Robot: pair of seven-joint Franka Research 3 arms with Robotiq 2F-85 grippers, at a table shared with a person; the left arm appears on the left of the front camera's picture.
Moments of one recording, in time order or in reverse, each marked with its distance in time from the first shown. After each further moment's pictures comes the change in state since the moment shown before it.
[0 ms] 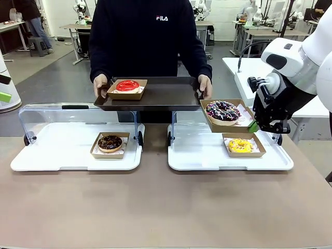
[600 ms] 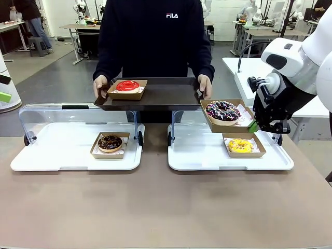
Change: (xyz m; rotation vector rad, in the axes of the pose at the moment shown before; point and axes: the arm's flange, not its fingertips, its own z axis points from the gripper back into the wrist) left arm 0.000 0.000 0.000 0.000 0.000 0.000; right arm 0.000 0.000 0.000 0.000 0.000 0.000
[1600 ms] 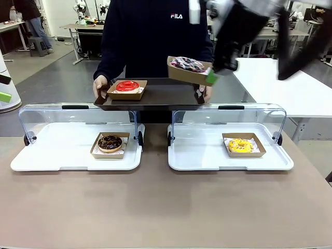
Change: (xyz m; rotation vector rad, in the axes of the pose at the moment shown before) left arm 0.000 0.000 0.000 0.000 0.000 -0.001; right arm 0.118 -0.142 0.045 0.088 -0.074 -0.201
